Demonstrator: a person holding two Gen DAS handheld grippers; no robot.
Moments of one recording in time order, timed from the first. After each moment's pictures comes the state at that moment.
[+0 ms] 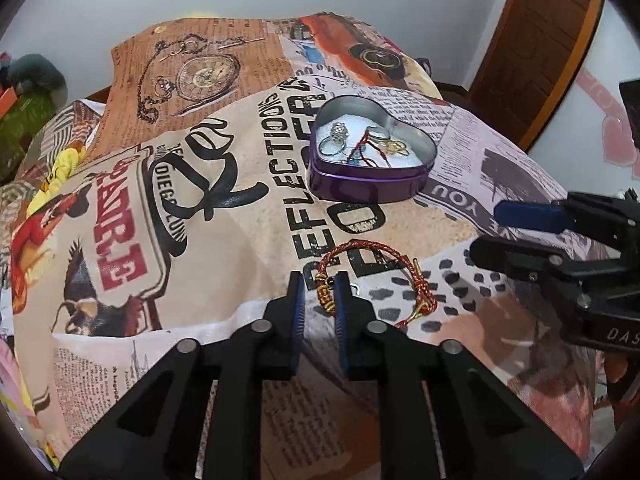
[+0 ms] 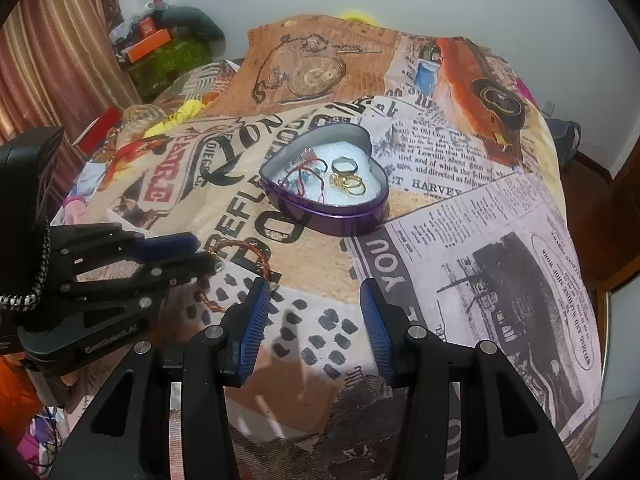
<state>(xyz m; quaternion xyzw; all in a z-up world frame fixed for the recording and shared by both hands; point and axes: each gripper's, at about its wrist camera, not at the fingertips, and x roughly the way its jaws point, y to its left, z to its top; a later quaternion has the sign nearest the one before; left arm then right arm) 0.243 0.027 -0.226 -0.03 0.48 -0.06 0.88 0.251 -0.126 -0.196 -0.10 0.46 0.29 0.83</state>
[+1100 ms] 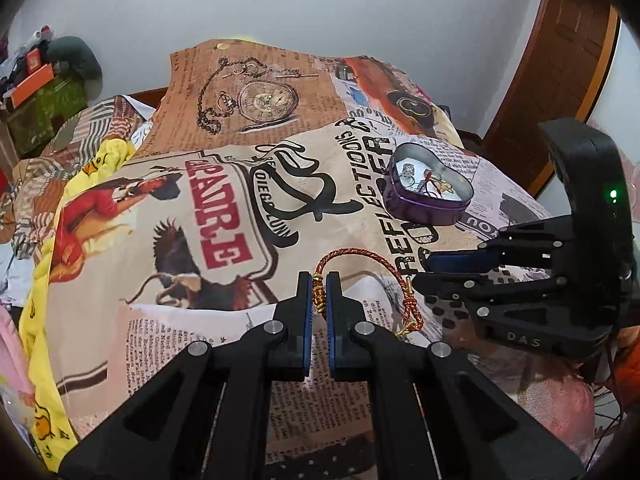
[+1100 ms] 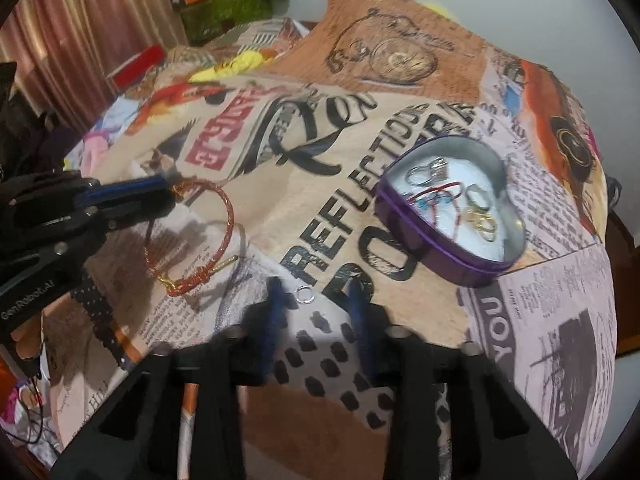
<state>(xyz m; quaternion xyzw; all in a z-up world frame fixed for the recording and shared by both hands) 0.197 0.100 -0.200 -0.08 0.42 -0.03 0.91 0.249 -0.042 -0.221 -0.20 0.47 0.36 0.78</state>
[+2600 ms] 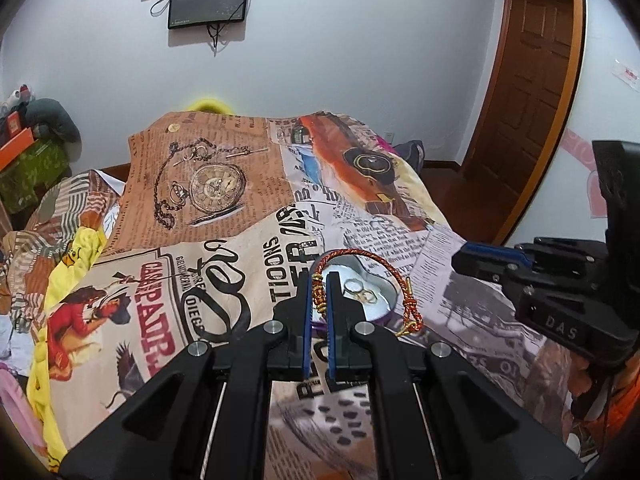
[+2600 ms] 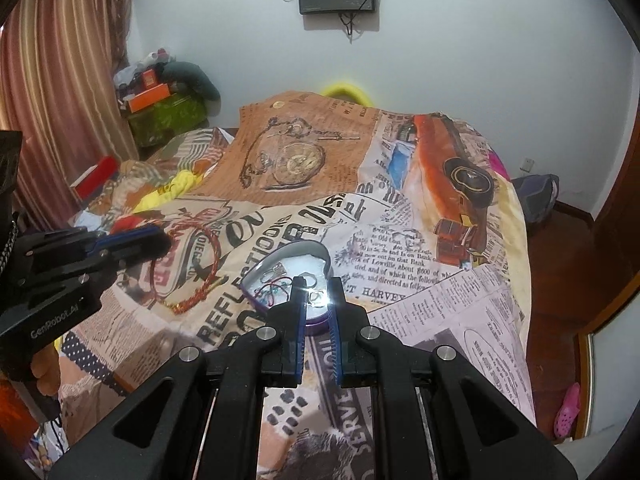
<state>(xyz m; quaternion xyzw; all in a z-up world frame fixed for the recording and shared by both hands) 0.254 0.027 -0.121 -0.04 0.34 -0.06 0.94 0.269 -0.140 -0.128 -0.09 0.35 0.28 0.89</state>
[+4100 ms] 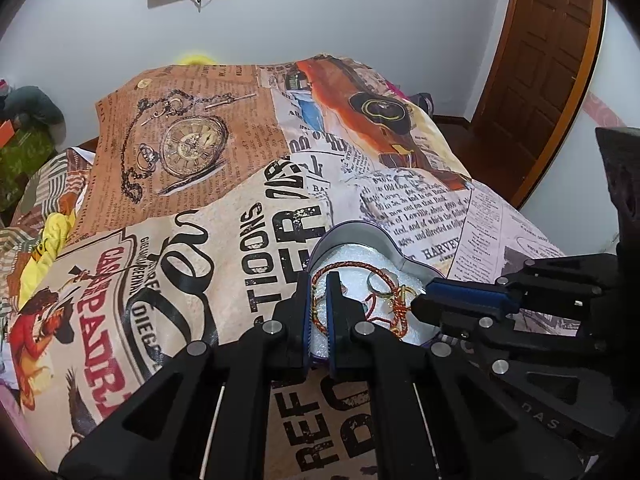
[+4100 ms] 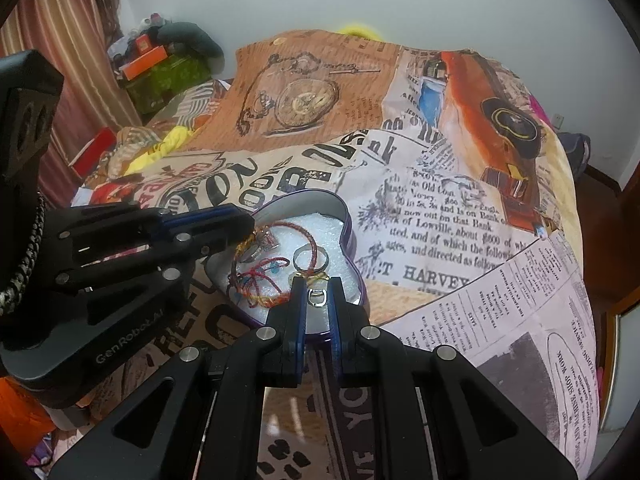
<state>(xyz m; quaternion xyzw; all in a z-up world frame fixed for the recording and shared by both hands) 0.334 0.013 -0.195 -0.02 0.42 -0.06 0.91 0.323 -0.109 -0.200 -0.09 0.44 0.31 0.84</state>
